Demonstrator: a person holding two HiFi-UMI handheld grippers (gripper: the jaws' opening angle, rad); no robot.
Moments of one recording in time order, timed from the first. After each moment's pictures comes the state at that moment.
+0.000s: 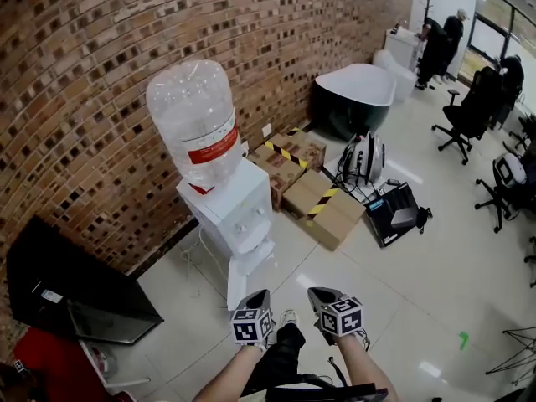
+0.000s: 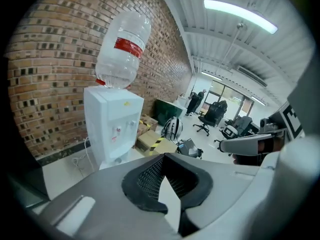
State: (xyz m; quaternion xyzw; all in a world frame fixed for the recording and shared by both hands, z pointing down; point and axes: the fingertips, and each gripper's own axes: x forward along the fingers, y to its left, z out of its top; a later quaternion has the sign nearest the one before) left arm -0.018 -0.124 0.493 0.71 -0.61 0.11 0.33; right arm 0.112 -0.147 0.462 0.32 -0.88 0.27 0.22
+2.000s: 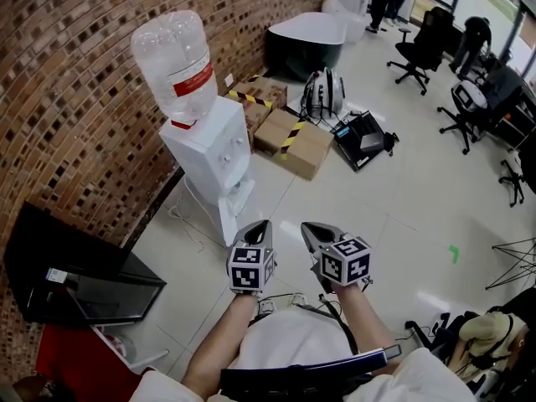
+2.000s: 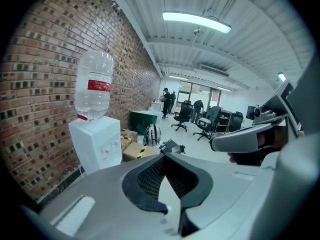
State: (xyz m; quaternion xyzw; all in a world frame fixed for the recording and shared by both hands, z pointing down) left arm 0.005 -0.011 0.367 0.82 -0.52 0.15 0.20; right arm 0.096 0.004 0.342 0.41 -0.87 0.24 0.13
